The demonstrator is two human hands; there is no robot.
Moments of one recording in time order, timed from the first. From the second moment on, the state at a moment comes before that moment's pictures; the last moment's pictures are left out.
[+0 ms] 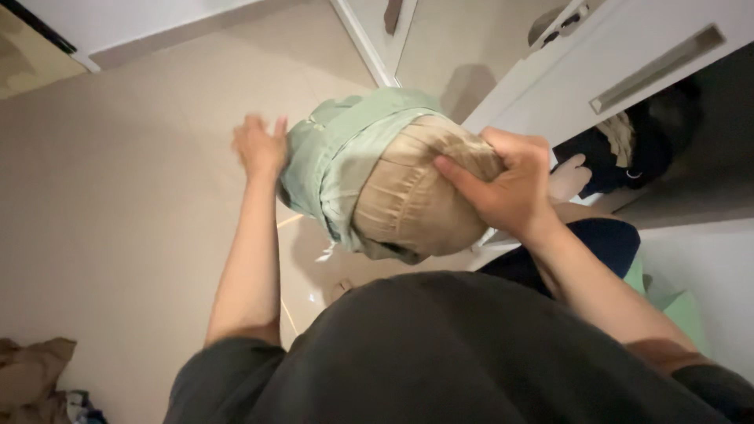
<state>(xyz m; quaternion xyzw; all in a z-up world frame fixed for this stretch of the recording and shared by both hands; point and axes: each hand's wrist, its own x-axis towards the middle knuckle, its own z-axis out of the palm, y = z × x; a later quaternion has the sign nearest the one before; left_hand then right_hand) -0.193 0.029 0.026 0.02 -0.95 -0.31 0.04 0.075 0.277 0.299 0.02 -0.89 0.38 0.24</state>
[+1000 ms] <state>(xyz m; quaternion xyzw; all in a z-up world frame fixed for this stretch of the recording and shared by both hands) -0.190 0.065 0.036 -0.25 -0.94 -0.21 0.13 0.133 0.271 0.323 0.23 -0.90 0.34 0.13</state>
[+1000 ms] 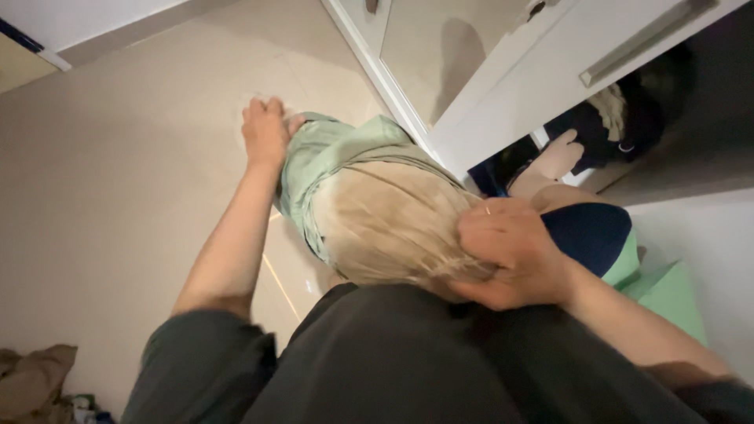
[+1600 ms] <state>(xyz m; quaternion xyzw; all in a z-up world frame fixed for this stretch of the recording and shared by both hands) -0.069 0.125 0.177 -0.41 -0.73 -0.53 -0.14 0.071 0.240 0.251 0.04 -0.96 0.26 0.10</state>
